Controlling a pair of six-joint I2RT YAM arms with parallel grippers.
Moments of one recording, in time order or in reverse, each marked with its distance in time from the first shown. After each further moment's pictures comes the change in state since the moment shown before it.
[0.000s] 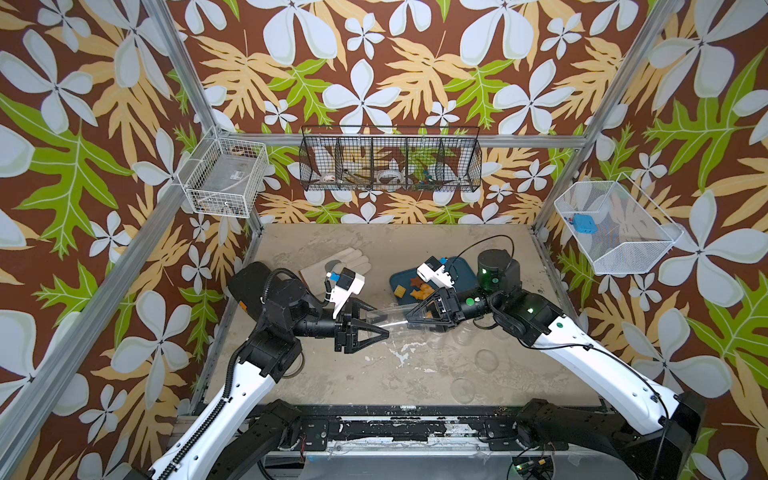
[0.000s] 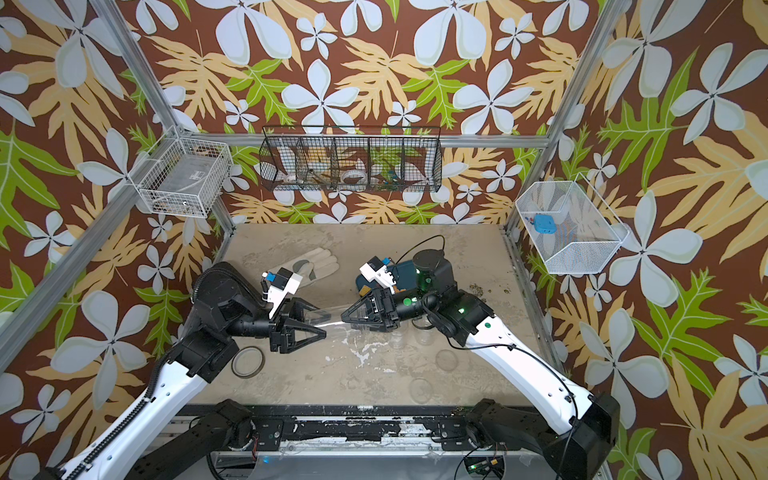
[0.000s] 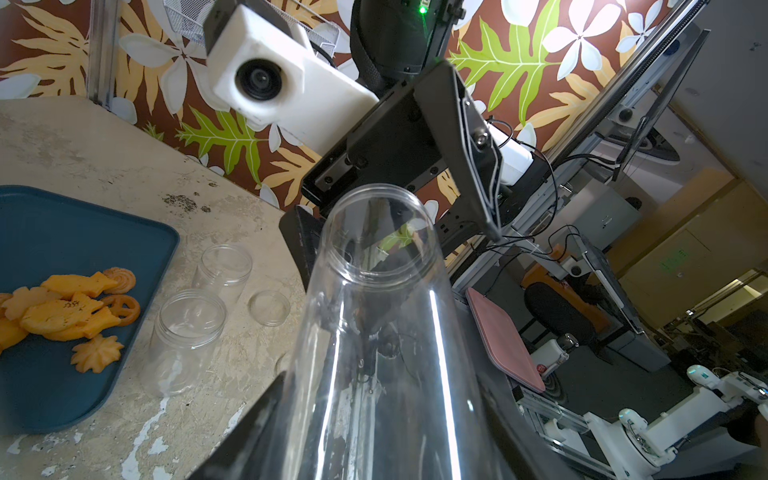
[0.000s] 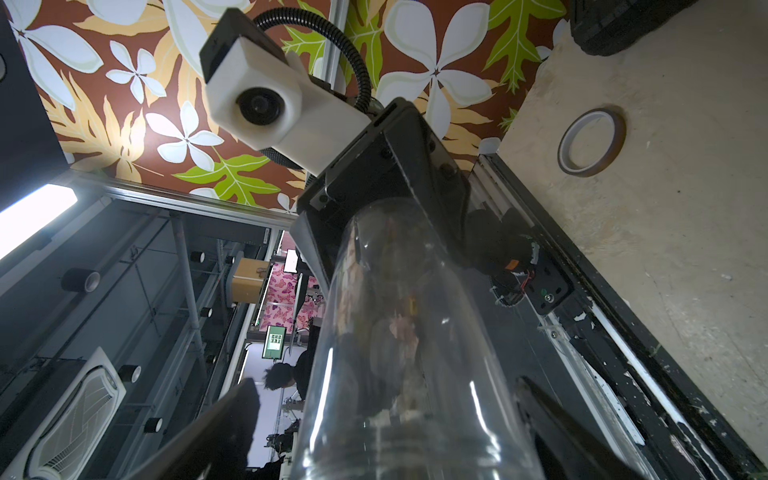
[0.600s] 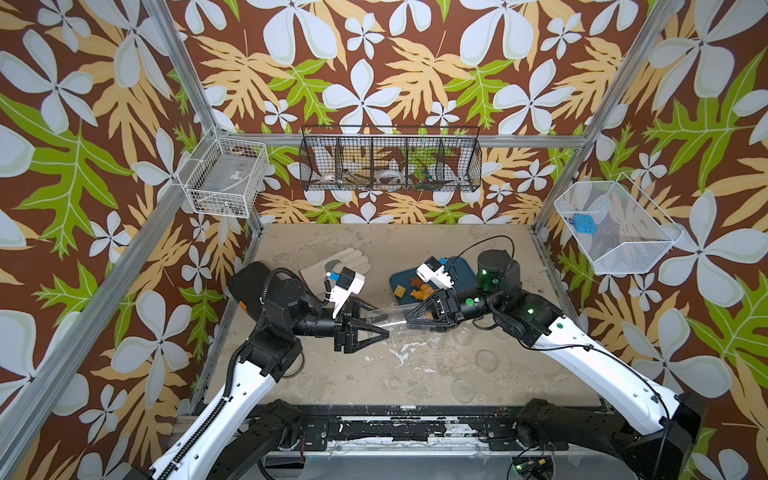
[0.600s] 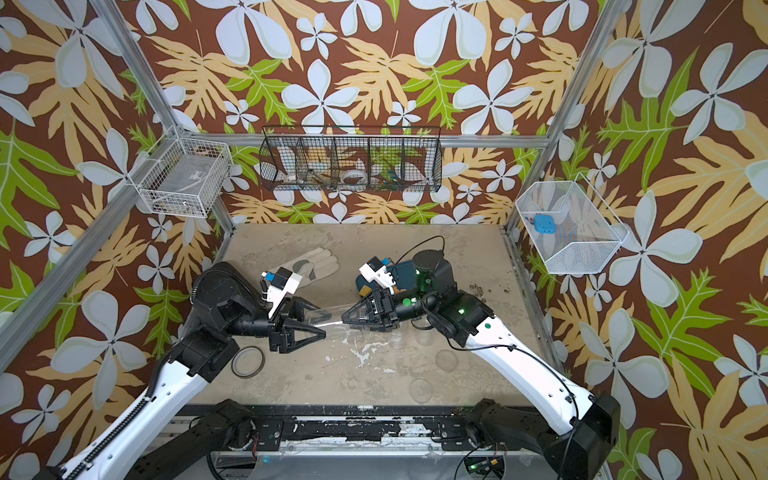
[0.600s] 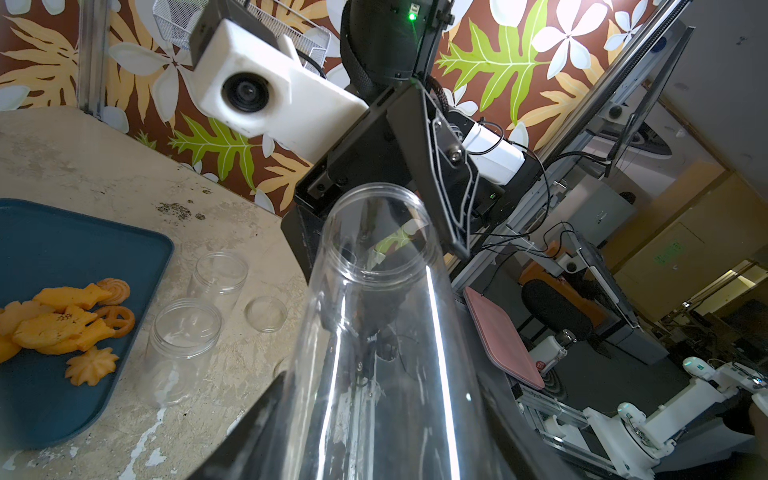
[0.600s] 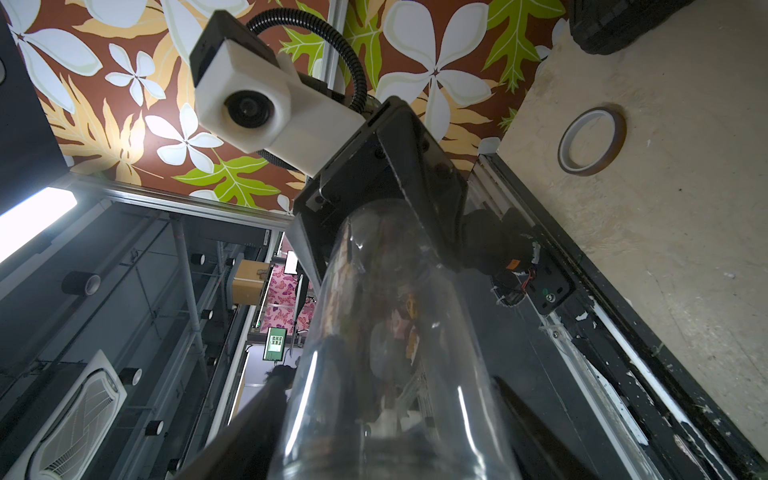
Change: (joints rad) left arm 0.000 0.007 0.000 0.033 0.015 -0.003; right arm 0.003 -0.003 -0.001 -0.005 0.008 0.013
